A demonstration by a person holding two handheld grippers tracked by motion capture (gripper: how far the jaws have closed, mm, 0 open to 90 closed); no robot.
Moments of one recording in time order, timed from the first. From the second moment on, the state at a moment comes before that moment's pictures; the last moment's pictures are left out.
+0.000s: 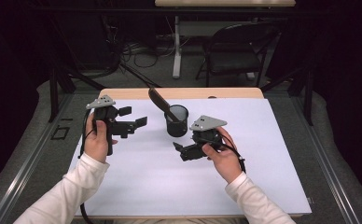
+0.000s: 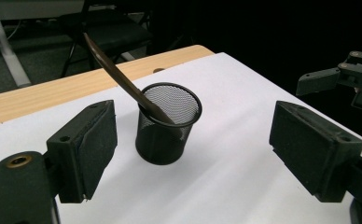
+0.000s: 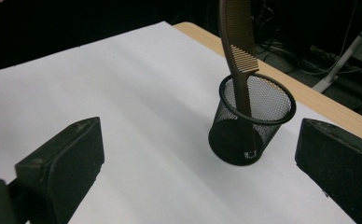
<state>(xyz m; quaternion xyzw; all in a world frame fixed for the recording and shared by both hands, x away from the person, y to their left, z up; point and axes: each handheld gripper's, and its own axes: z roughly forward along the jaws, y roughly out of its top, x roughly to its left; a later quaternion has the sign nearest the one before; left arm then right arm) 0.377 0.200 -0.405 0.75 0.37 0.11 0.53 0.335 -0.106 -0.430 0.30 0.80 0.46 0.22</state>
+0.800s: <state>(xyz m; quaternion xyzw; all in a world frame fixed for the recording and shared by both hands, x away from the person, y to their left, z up) 0.331 0.203 -0.434 0.78 0.32 0.11 0.52 0.300 -0.150 -0.449 0.31 0.83 0.41 0.22</state>
